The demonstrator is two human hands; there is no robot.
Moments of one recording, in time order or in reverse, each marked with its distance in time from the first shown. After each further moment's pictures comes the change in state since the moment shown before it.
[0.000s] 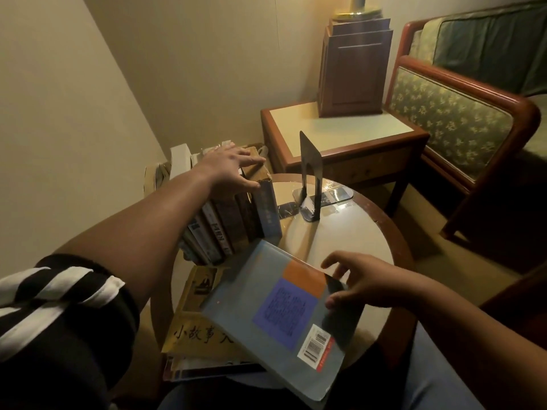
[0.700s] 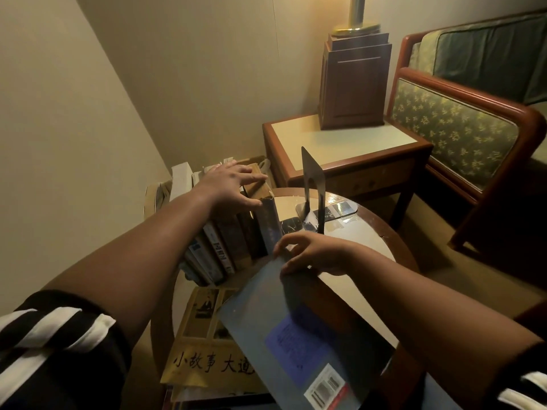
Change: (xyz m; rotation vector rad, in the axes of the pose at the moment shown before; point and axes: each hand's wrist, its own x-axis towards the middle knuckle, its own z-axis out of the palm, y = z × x) left_hand 0.006 -0.008 0.002 -0.005 -0.037 0.002; right_hand 0.114 -0.042 -0.022 0.455 -0.184 -0.100
